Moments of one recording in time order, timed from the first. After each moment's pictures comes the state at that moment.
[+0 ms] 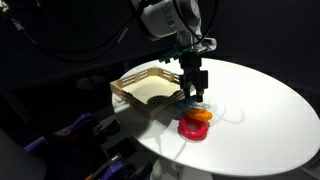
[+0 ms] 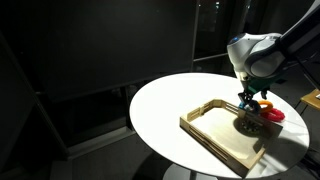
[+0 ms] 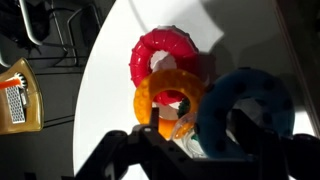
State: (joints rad) arm 0.13 0.47 -0.19 -2.05 -0.48 2.15 0.65
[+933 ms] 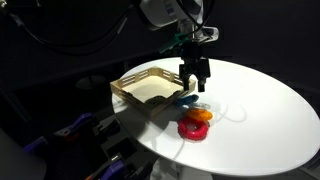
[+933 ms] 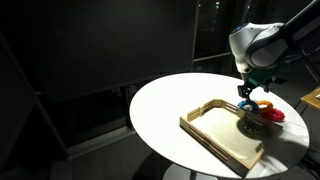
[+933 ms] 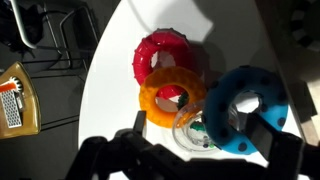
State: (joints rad) arm 0.13 0.41 -0.18 -2.05 -0.44 2.11 0.63
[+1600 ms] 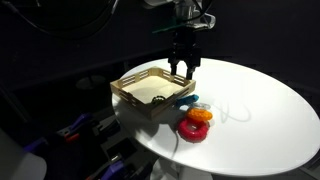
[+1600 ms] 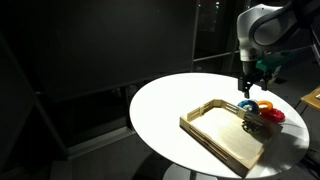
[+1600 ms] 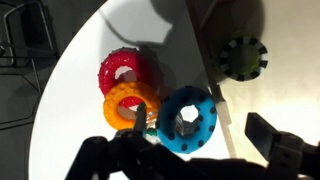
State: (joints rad) arm 0.07 0.28 -0.10 -2.09 -0.21 2.08 0.37
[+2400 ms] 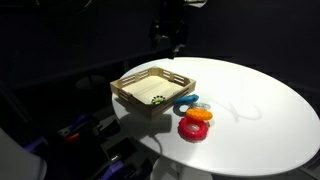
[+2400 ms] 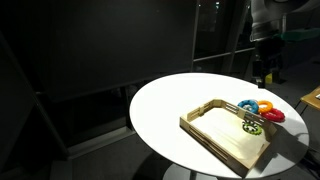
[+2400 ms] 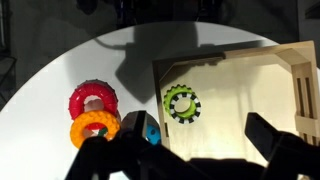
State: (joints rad) arm 0.04 0.08 -0.05 -2.13 -0.01 1.85 0.07
